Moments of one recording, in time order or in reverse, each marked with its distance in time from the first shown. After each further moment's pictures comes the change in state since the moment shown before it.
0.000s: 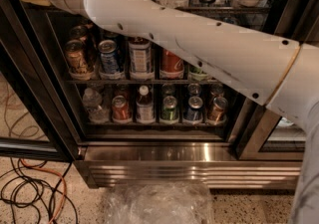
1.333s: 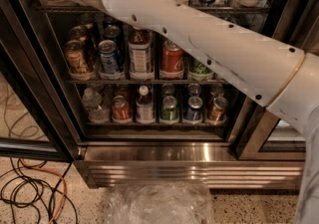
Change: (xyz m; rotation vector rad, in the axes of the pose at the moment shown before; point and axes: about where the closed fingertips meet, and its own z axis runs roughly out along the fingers) arm -0.009 -0.029 -0.009 -0.001 -0.036 -0.024
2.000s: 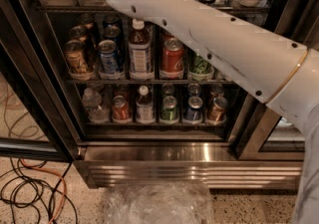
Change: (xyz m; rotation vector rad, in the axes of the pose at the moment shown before) arm -0.018 -0.018 0.001 0.037 -0.024 -0.015
